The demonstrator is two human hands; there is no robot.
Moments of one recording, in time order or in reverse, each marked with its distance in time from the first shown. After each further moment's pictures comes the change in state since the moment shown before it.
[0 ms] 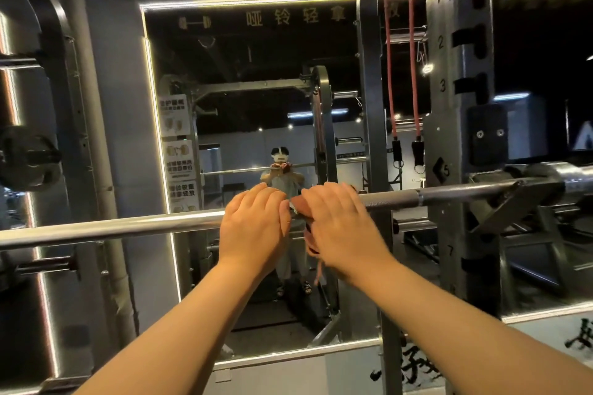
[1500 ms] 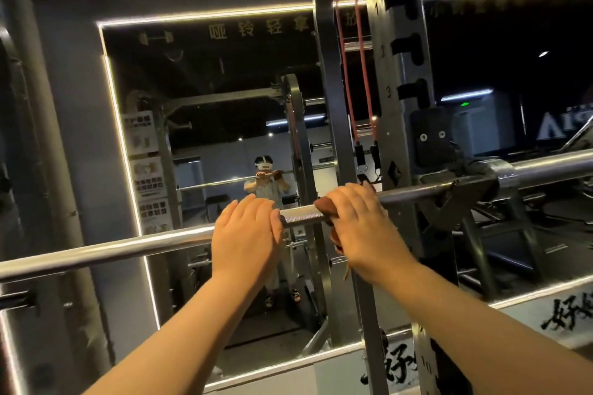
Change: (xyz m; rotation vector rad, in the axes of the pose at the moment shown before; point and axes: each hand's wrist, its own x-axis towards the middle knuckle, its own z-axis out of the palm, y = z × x) left_hand 0.022 0.062 0.011 -0.053 -0.093 -0.021; right_hand -0.042 0.093 -0.021 0.108 0.058 0.134
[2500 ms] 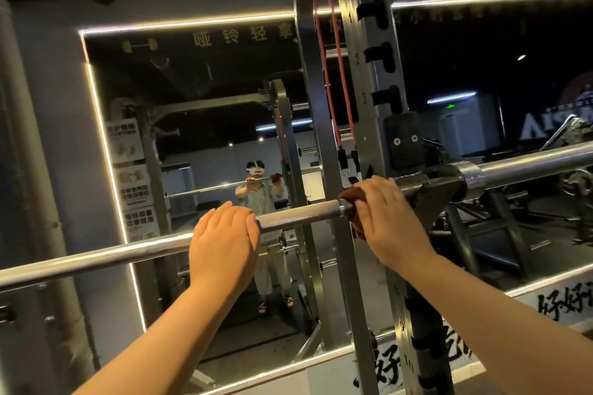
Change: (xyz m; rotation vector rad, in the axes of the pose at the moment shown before) left_hand 0.000 0.011 -0.007 0.033 -0.016 -0.014; right_hand -0.017 0.065 -0.027 0.105 0.048 0.252
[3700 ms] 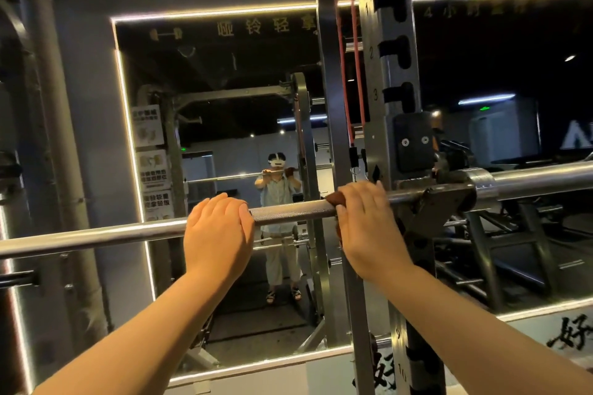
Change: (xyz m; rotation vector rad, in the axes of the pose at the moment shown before) left_hand -0.001 0.014 -0.007 0.083 -0.027 -0.115; right_hand 0.001 -0.017 0.010 0.007 -0.008 -0.105
